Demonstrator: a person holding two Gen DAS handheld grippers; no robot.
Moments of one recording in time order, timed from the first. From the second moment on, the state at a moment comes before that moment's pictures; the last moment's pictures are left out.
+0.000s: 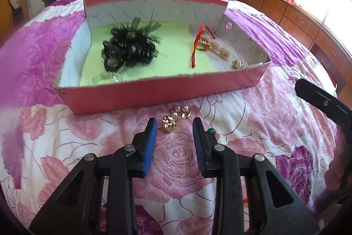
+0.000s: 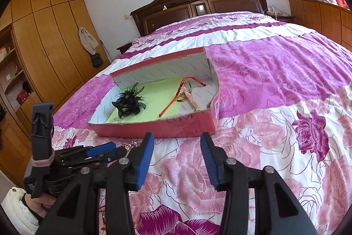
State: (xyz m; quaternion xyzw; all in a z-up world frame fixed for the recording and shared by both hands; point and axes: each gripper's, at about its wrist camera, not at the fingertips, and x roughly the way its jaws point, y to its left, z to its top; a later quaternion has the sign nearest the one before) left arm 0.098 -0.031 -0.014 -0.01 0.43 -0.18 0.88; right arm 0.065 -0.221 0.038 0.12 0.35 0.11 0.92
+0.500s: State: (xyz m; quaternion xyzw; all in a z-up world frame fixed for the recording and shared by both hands) left arm 0.108 -0.029 -0.027 -0.02 0.44 -0.17 0.88; right arm 0.065 -0.224 0.025 0.13 0.36 0.12 0.91
